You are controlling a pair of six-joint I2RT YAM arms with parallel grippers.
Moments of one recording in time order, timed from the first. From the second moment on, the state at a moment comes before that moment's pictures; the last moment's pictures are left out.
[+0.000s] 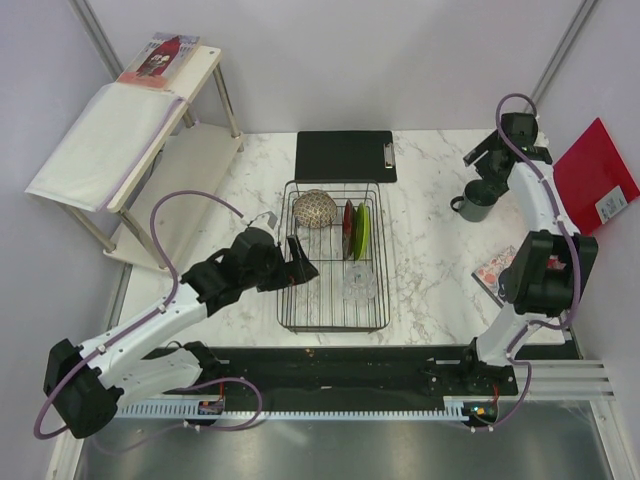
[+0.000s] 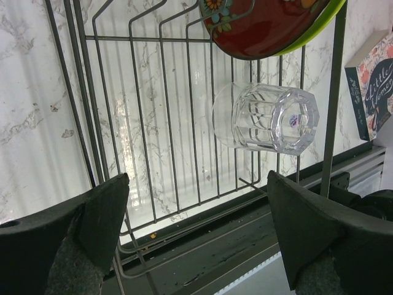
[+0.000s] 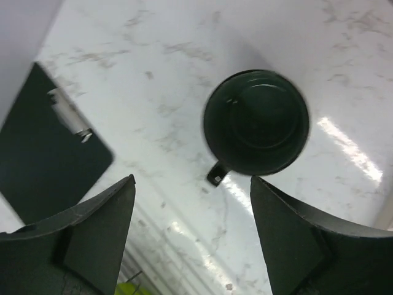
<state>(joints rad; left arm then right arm) -0.74 1.00 0.75 -0.47 -0.03 -0.85 -0.16 1.80 1.59 -0.68 0.15 0.73</state>
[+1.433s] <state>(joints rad) -1.14 1.64 1.21 -0.46 -0.37 -0.54 0.55 0.63 0.60 -0.20 0.17 0.63</state>
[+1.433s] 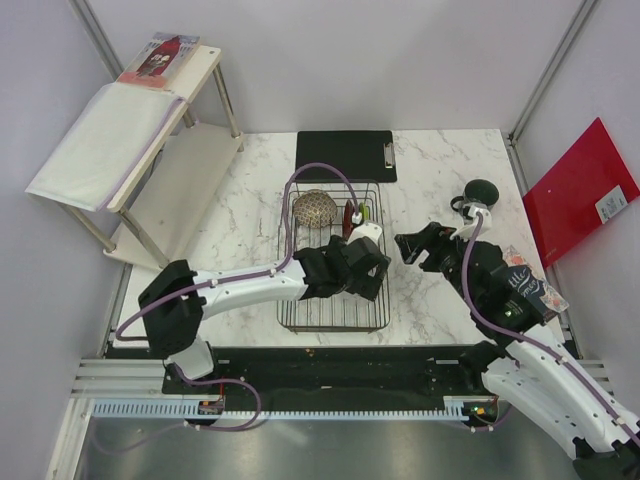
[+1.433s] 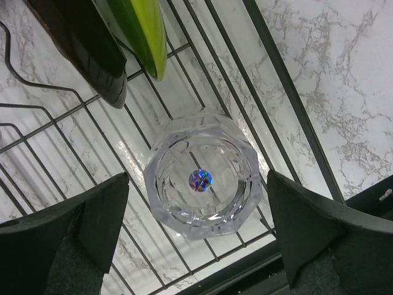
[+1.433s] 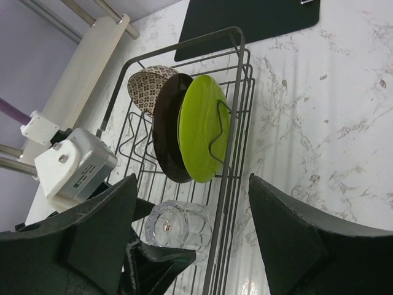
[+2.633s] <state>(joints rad) -1.01 0.77 0.71 -0.03 -0.04 -0.55 0.55 0.54 0.51 -0.17 0.15 0.66</state>
